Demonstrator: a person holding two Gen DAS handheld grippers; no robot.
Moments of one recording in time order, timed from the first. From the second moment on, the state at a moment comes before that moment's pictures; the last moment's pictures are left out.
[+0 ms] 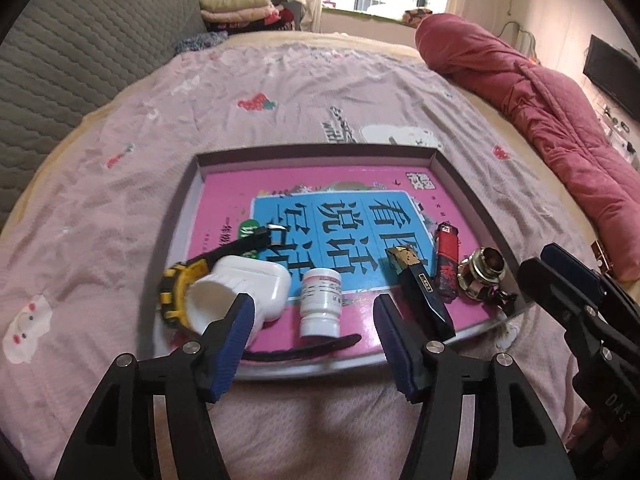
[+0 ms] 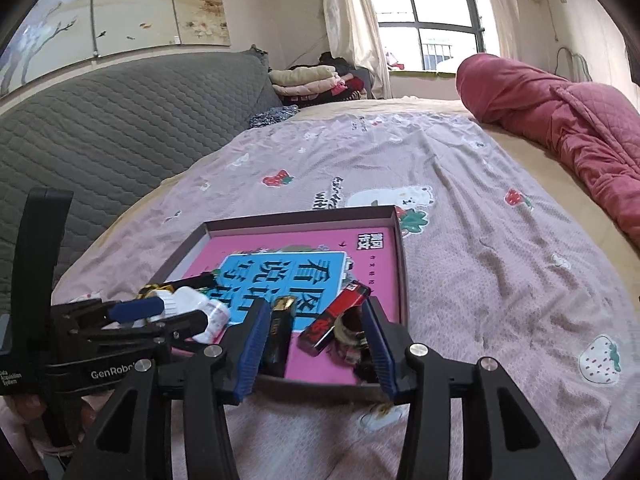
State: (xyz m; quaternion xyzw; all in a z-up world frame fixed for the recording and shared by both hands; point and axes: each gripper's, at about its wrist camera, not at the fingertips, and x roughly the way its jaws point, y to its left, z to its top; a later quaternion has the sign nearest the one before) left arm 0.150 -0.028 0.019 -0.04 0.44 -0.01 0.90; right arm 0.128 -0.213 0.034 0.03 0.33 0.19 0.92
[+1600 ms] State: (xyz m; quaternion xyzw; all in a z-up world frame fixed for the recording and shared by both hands) left arm 0.032 -0.011 0.016 -0.03 0.45 0.04 0.89; right arm 0.041 -0.190 0.029 -0.03 0.38 0.14 0.92
